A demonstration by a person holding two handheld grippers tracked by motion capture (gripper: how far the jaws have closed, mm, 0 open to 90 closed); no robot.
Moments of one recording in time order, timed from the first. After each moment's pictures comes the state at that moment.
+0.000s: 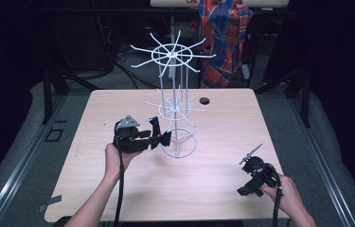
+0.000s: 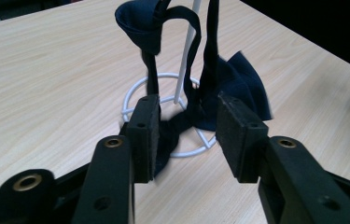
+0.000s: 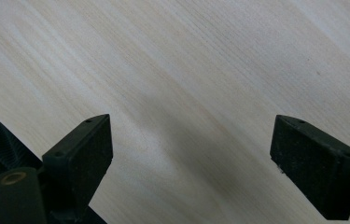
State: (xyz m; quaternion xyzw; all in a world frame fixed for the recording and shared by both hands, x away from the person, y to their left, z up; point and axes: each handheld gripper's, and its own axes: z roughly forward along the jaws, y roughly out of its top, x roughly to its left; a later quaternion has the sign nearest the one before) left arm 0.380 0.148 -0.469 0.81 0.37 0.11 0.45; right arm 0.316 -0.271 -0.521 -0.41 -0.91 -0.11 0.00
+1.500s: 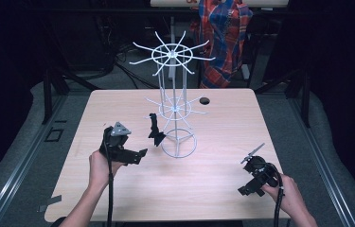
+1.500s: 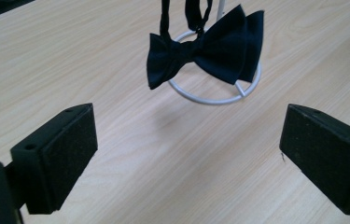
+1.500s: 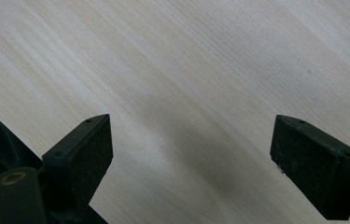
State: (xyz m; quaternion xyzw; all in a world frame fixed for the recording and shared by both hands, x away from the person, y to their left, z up) left arm 0.349 0.171 -0.460 0.83 0.39 0.17 0.35; right arm 0.314 -0.274 -0.519 -0.42 -0.90 -0.12 -0.01
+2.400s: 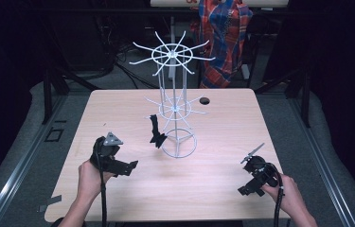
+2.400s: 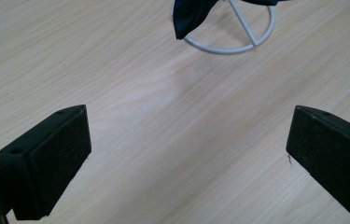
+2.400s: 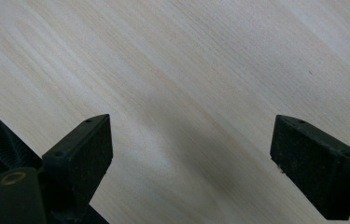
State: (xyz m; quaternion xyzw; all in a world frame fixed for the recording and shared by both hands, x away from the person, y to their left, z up) left arm 0.329 0.195 -0.474 0.85 0.40 0.15 0.31; right arm 0.314 -0.274 -0.519 -0.42 -0.90 -0.12 -0.01
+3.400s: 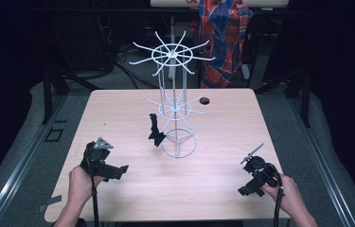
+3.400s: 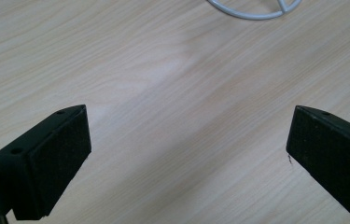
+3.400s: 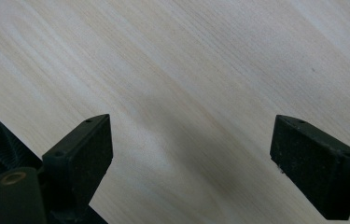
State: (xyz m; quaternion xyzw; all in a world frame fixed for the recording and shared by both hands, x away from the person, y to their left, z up) left arm 0.328 0.225 -0.492 0.84 0.44 0.13 0.29; right arm 0.316 -0.275 -0.519 -0.41 -0.91 -0.10 0.00
